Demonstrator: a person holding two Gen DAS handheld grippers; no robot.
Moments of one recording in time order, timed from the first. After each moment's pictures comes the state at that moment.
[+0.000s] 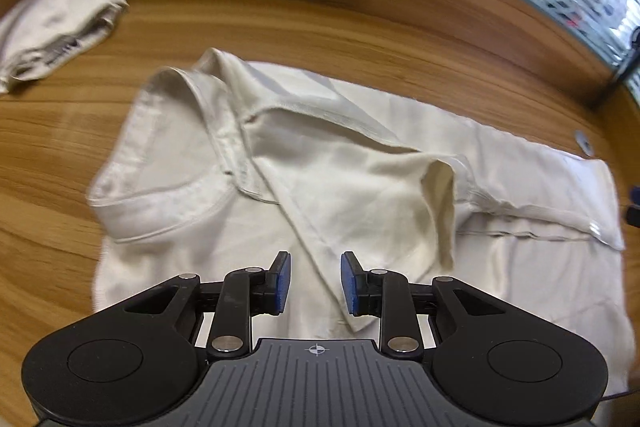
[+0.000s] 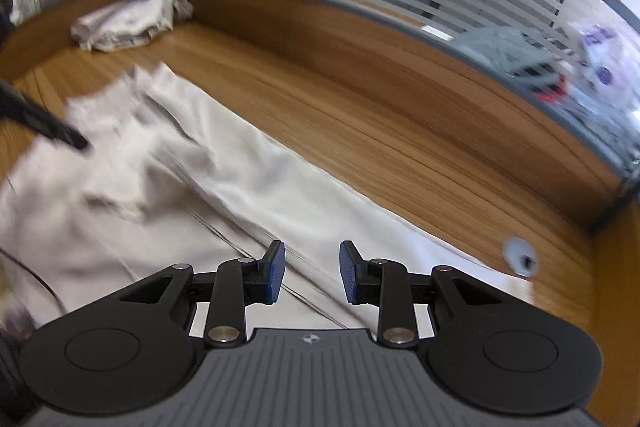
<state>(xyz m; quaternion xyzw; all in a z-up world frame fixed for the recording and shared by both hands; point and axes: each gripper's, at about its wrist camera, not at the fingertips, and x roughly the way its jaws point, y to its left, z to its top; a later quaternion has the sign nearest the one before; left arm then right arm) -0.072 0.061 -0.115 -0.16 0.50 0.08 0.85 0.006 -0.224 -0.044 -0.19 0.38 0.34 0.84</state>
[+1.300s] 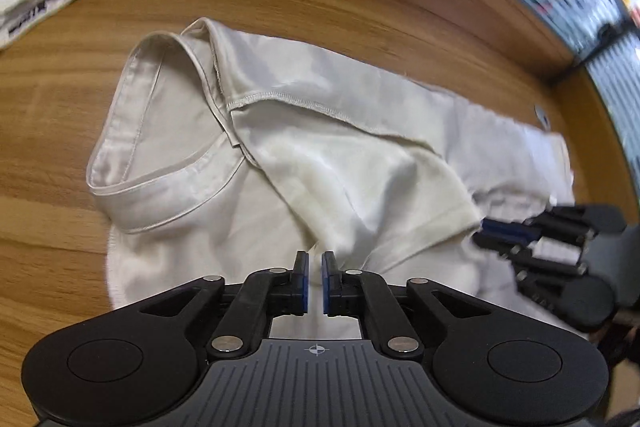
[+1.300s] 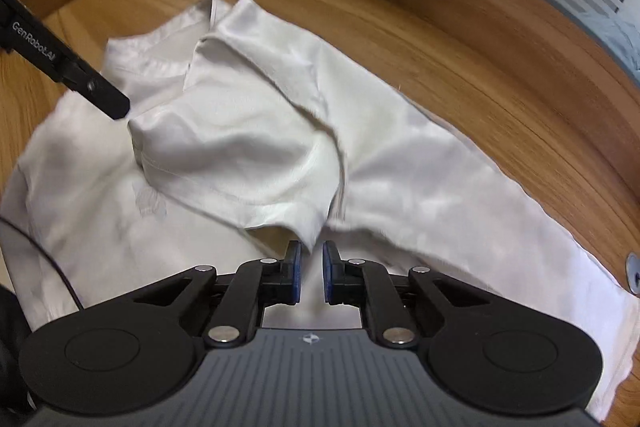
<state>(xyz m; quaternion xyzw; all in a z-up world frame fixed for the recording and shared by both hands) -0.079 0.112 -0.109 -0.19 0.53 -0.02 0.83 -0.023 -0.093 -0.122 -0.25 0.44 0.36 0.79</state>
